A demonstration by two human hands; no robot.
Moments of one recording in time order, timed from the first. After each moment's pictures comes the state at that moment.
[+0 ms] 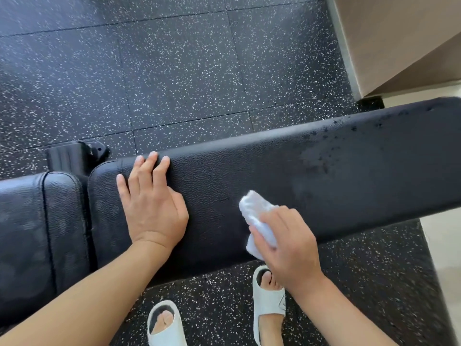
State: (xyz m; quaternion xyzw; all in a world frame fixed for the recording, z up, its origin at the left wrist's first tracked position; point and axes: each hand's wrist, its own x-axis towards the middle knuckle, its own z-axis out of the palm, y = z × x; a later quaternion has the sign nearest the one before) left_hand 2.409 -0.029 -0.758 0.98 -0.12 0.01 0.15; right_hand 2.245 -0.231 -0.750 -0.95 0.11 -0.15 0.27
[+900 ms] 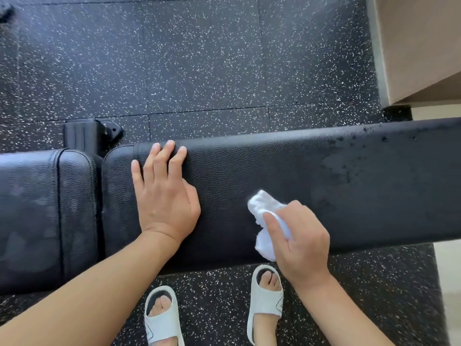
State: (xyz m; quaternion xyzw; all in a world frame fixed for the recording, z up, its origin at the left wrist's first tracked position) left_hand 2.411 -0.027 -0.763 0.98 -0.12 0.01 0.14; right_hand 2.269 -0.234 -0.749 -0.93 0.16 -0.14 0.29
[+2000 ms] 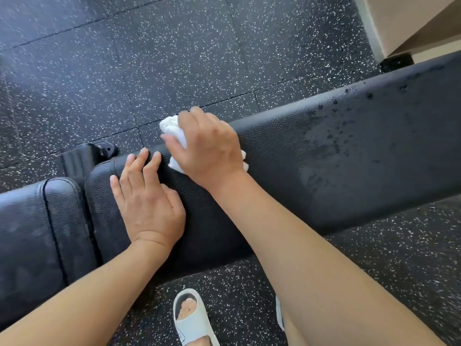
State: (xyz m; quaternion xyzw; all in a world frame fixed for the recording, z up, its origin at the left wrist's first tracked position) left_hand 2.410 -0.029 -0.761 0.98 -0.13 0.02 0.12; right_hand 2.441 -0.184 -0.742 -0.94 0.11 -0.15 0.27
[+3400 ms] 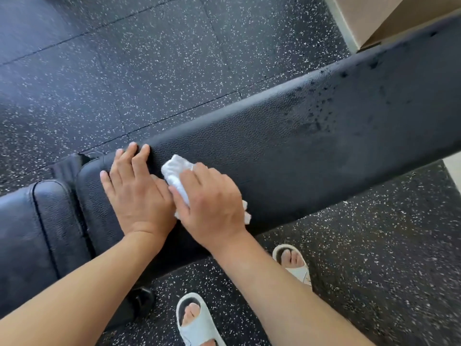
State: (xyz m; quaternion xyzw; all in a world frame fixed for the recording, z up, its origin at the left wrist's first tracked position) left_hand 2.409 -0.029 -0.760 0.98 -0.12 0.02 0.14; right_hand 2.333 -0.132 -0.751 -0.93 0.18 -0.19 0.25
